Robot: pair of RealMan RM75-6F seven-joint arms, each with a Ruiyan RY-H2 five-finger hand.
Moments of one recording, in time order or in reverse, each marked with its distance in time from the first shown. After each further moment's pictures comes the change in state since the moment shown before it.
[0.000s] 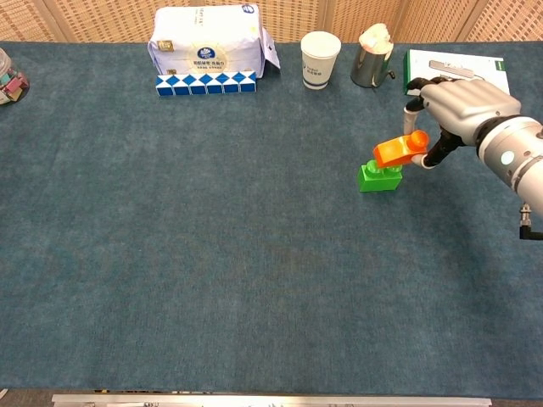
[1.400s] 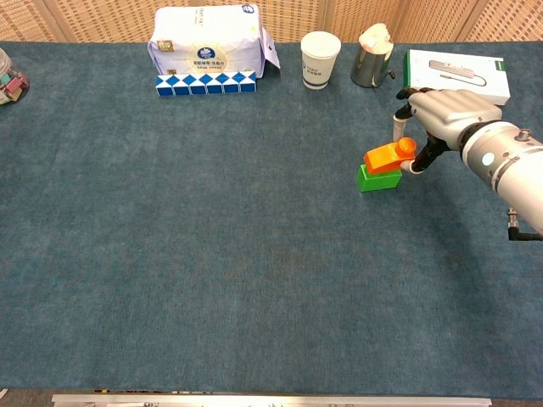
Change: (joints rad) left arm 0.002 0.005 -0.001 -0.006 0.002 0.004 -0.001; right arm 0.062 -0.035 -0.018 0.045 0.078 -0.011 0.045
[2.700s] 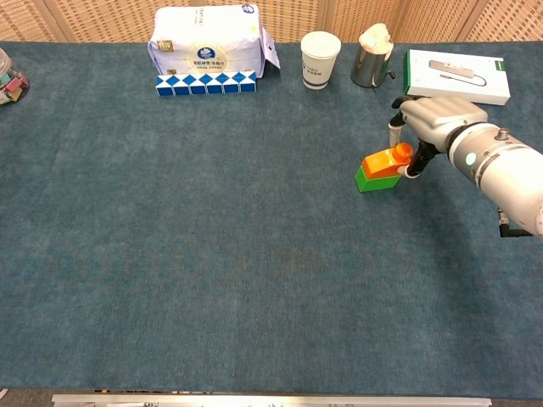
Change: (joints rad) left arm 0.006 0.009 -0.004 -0.003 0.001 0.013 -0.012; right arm 0.076 -0.032 -0.020 0.049 0.117 -0.013 -0.049
